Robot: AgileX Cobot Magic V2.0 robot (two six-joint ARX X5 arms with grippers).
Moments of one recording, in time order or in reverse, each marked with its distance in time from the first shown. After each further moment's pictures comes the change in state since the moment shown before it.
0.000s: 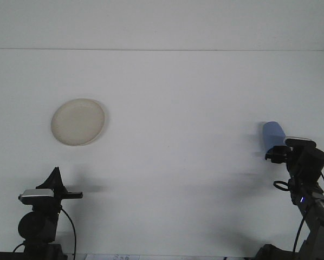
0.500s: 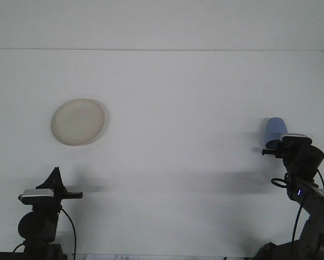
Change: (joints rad) left arm 0.000 0.000 0.000 0.000 0.000 0.000; right arm -0.001 0.145 -0.001 0.269 -0.081 0.019
